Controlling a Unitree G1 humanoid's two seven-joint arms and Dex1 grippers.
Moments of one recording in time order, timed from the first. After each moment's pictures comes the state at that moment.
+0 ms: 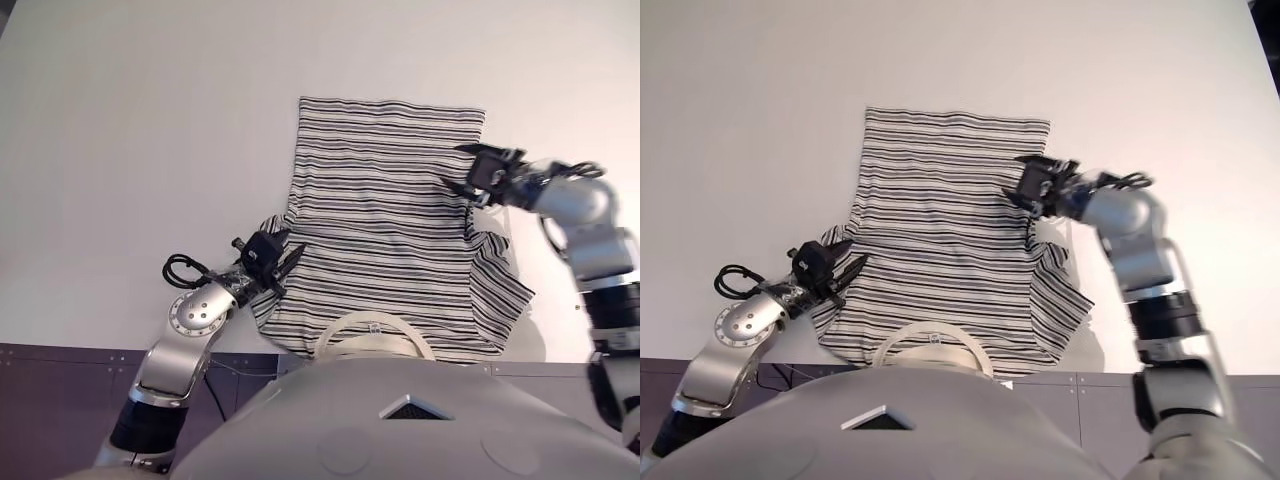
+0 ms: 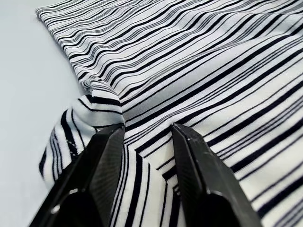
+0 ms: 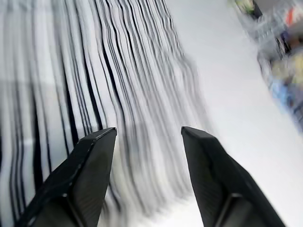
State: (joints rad) left arm 0.45 0.55 -0.20 -0.41 -0.11 0.29 -0.43; right arm -0.16 -0.55 0.28 0.14 -0.26 -0.02 0.62
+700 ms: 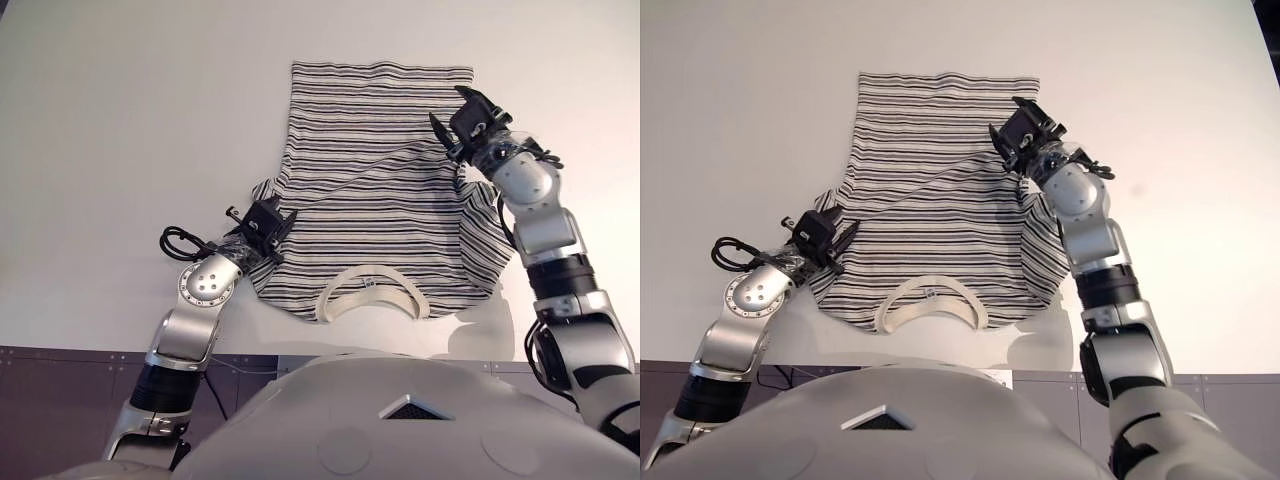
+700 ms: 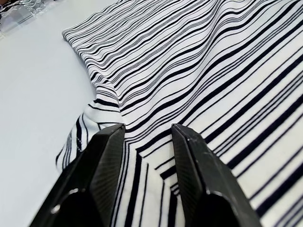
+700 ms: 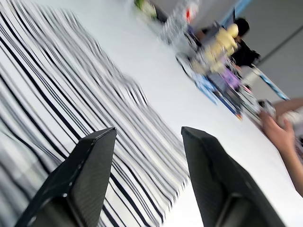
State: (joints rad) left arm 0.32 0.47 -0.20 -0.32 0.03 0.23 -0.34; right arm -0.24 -0.45 0.21 0.13 -0.10 -0.05 0.46
